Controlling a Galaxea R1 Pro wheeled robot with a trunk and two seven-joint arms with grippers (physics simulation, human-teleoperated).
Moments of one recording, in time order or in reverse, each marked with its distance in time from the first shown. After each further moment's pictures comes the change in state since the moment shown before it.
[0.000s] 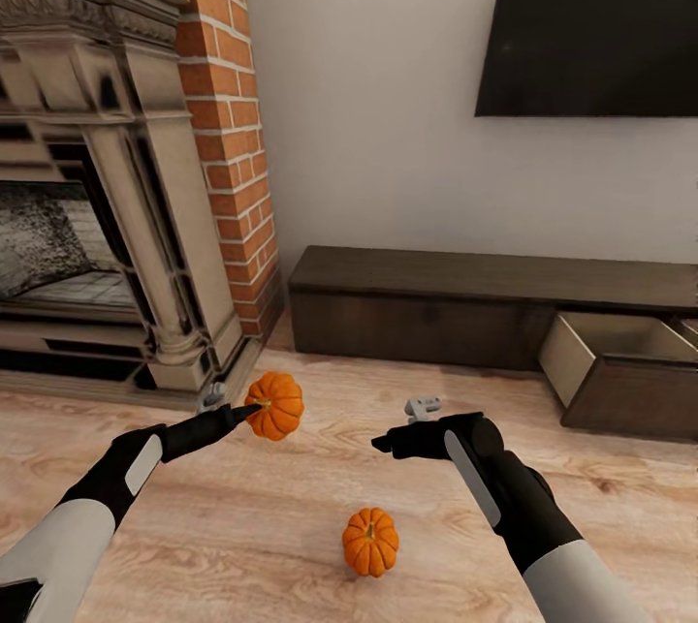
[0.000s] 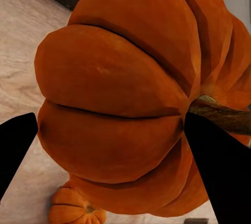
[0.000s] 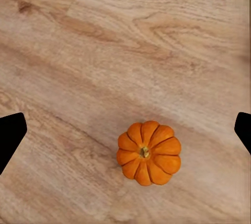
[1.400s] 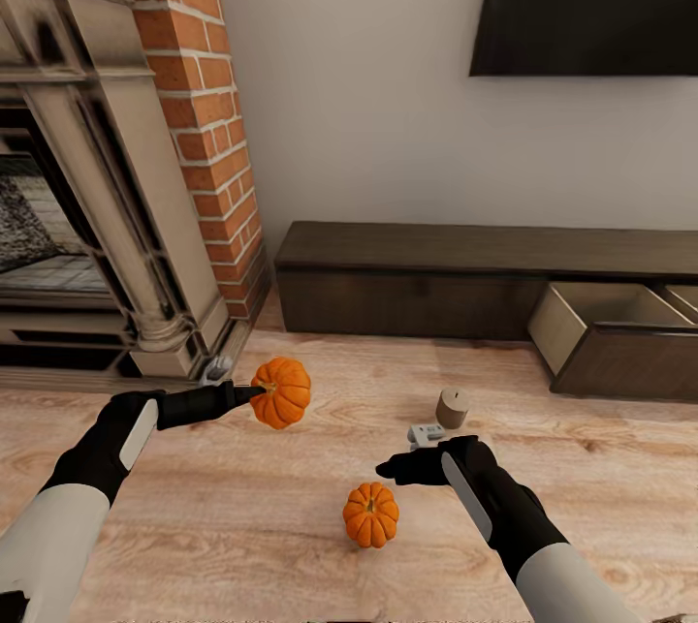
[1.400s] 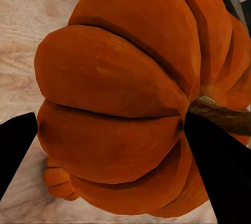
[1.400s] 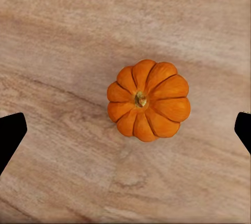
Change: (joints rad) left arm 0.000 0.015 -0.052 -0.285 -0.059 0.311 -0.040; right arm -0.005 0.020 -0.012 0.231 -0.003 -0.095 -0.002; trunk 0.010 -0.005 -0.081
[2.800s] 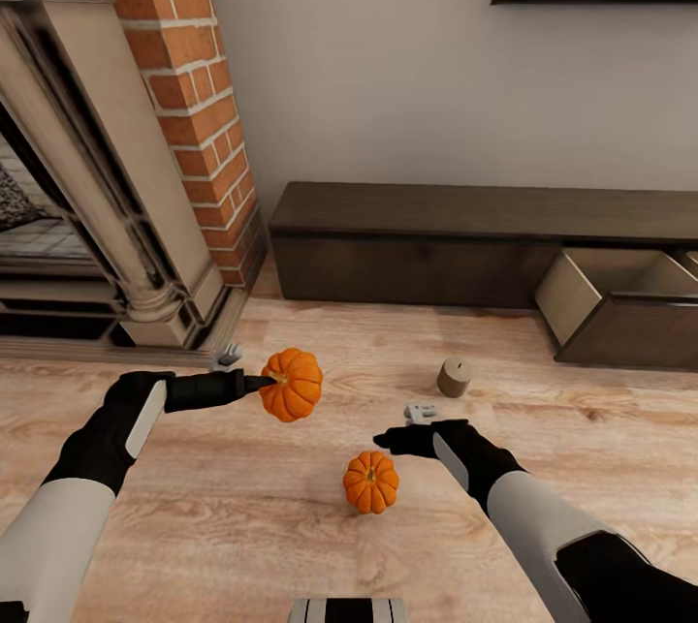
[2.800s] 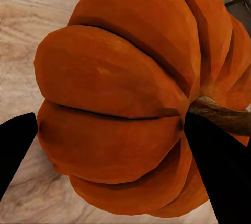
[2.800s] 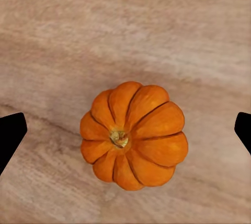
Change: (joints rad) left arm 0.000 -0.012 -0.065 -0.170 -0.011 0.109 0.016; right arm -0.276 0.059 0.000 0.575 0.013 -0.408 0.092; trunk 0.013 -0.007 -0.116
